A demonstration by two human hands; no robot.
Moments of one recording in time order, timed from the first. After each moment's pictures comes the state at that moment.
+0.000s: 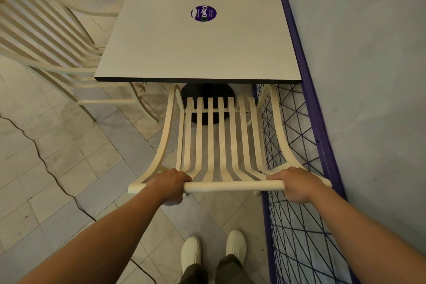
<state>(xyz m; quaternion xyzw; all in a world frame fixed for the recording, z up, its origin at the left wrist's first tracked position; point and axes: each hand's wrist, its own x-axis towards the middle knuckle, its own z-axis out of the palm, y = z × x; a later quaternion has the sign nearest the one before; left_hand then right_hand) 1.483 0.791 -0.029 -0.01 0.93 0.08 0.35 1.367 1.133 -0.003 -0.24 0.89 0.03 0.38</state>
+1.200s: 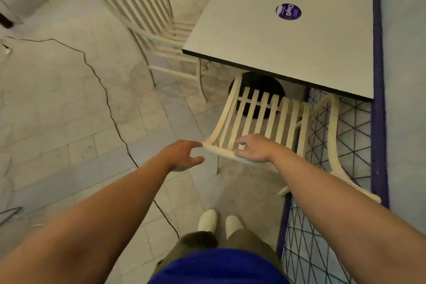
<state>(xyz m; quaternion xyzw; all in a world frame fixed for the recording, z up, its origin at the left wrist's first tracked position) 1.596 0.698 0.051 -0.23 0.90 0.25 0.28 1.415 0.893 0.052 -0.39 0.82 -0.05 0.42</state>
